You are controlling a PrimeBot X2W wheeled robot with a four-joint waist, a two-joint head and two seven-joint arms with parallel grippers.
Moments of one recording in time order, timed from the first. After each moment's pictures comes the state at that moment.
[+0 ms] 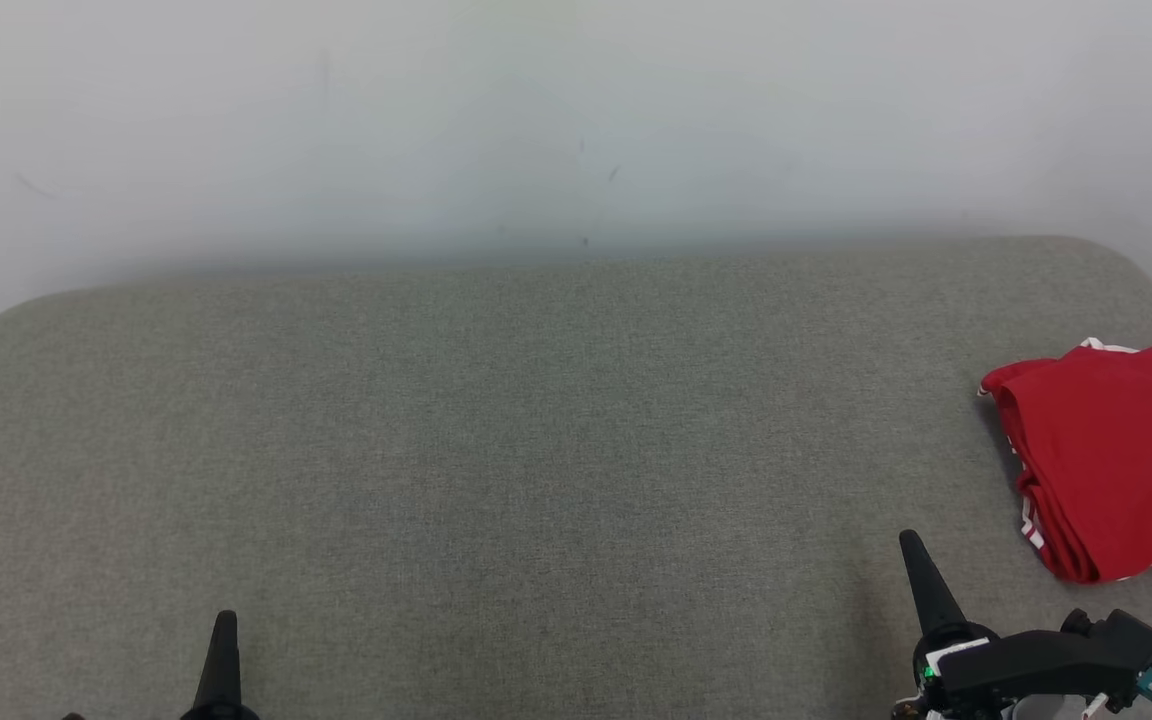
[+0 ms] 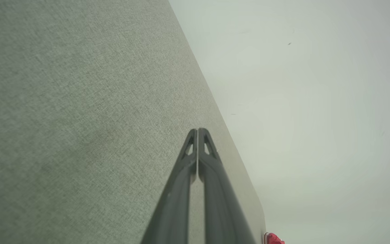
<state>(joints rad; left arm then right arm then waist) -0.02 0.05 0.09 0.24 -1.19 -0.08 0.01 -0.05 -0.05 -0.08 0.23 1.18 0.13 0.05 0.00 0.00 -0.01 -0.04</state>
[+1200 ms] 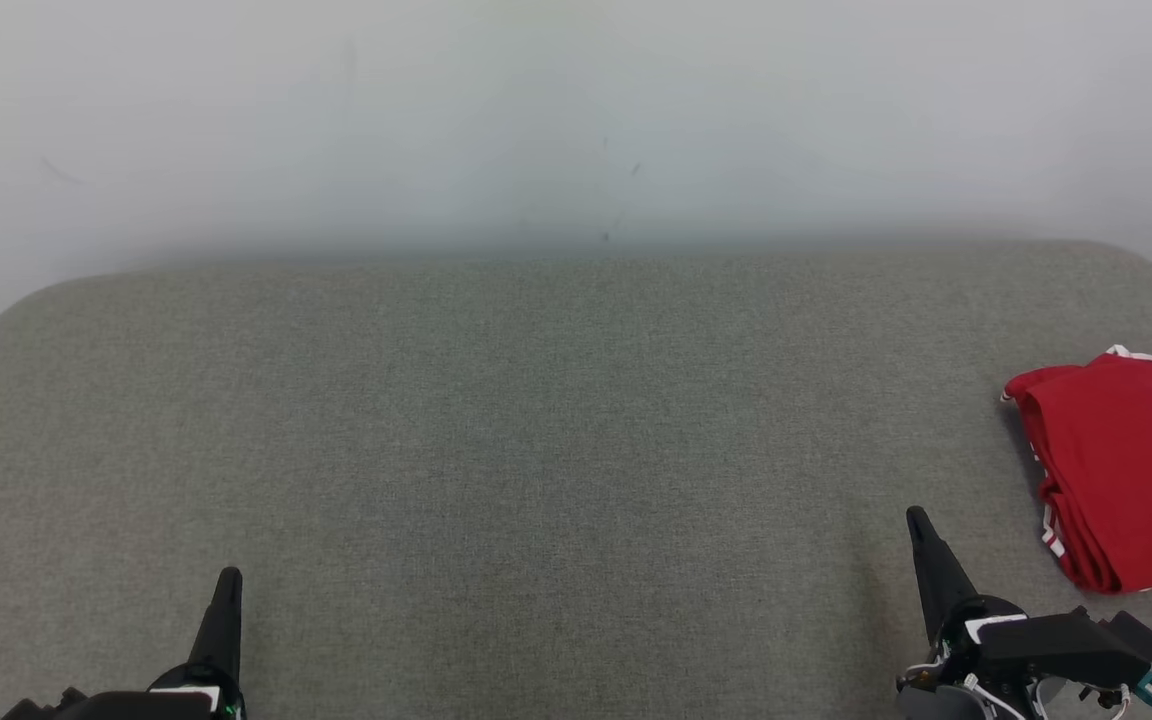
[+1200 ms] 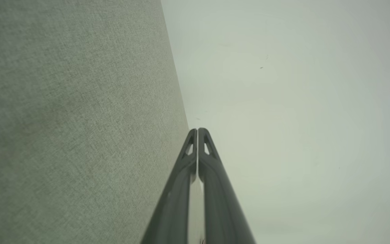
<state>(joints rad) -0.08 0.05 0.11 0.24 -1.49 -0.11 0.08 -0.09 -0.05 -0.10 0.24 1.48 0.13 0.10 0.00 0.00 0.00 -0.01</state>
